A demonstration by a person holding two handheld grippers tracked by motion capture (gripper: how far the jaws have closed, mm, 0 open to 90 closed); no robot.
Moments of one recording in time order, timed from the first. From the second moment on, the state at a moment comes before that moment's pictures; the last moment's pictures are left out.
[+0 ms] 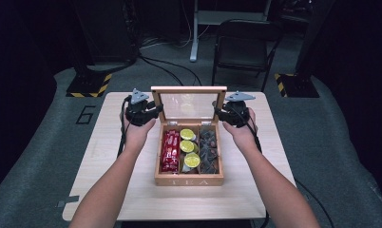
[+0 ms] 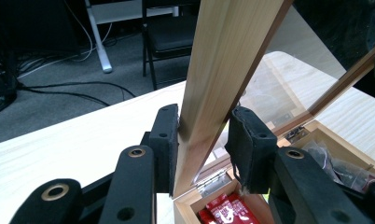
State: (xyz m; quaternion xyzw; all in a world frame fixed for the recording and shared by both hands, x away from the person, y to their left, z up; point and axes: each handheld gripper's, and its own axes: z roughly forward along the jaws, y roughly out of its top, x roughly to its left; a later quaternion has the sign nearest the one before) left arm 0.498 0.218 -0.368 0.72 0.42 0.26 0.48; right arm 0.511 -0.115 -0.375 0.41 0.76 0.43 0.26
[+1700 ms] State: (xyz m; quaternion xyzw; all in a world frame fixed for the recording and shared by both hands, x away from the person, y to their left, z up) left arm 0.522 0.214 -0.386 0.73 0.44 0.26 0.46; right arm 0.532 -0.110 -0.395 0.42 0.76 0.41 0.27
